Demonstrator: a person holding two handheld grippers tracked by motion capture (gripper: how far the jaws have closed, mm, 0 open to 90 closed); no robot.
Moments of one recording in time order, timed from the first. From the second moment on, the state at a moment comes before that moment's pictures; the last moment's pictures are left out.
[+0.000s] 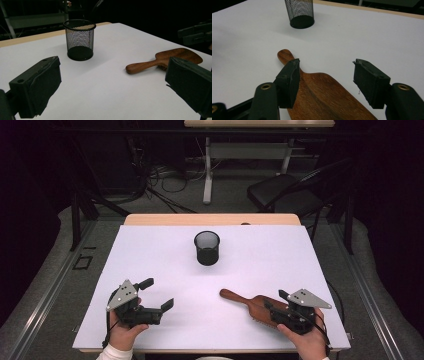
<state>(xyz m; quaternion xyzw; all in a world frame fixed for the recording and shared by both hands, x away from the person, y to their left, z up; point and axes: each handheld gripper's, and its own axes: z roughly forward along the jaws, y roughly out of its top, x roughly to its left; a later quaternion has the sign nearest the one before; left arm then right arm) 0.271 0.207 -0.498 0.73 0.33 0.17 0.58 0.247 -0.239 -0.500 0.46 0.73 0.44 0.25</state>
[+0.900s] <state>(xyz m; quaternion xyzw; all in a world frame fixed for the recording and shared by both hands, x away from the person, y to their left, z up) 0.271 0.210 -0.500 0.72 0.34 0.17 0.58 0.315 -0.192 -0.481 0.46 0.78 0.40 0.13</state>
